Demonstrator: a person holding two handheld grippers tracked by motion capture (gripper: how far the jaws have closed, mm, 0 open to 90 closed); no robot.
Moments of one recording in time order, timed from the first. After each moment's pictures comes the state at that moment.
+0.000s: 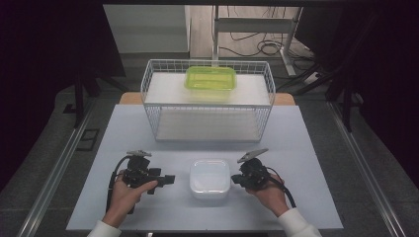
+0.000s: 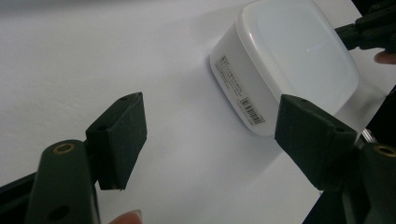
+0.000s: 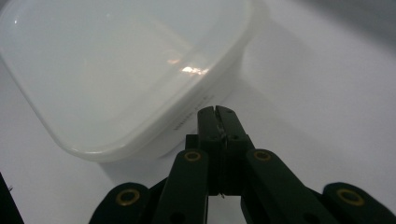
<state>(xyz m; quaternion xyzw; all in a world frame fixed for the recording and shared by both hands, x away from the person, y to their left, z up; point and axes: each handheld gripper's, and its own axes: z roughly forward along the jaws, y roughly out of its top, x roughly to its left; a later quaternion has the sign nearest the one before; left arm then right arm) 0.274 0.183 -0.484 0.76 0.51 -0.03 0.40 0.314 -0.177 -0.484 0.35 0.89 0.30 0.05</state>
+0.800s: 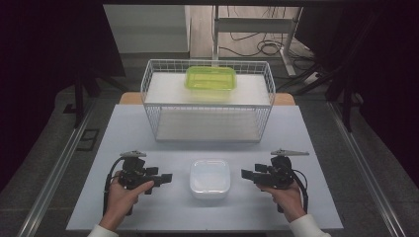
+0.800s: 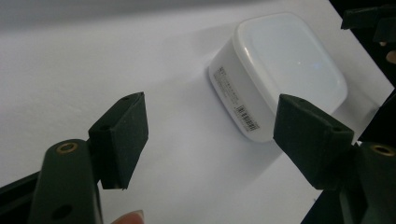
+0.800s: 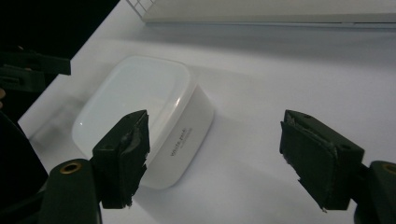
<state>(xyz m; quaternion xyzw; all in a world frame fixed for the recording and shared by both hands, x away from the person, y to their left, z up) 0.266 0.190 -0.478 0.74 0.52 -0.02 0.43 0.306 -0.236 -0.468 0.48 0.75 0.45 0.00</state>
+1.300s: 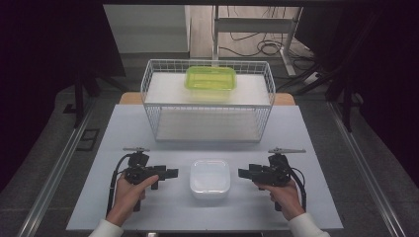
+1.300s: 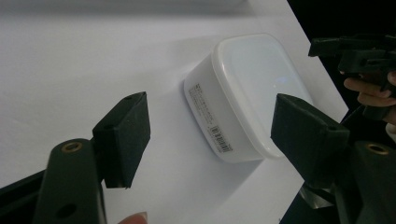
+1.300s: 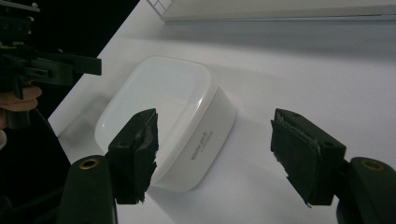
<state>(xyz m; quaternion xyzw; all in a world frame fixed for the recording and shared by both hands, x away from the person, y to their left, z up) 0.283 0.182 -0.484 0.70 0.54 -0.09 0.46 0.314 -0.231 -0.469 0.46 0.75 0.46 -0.05</state>
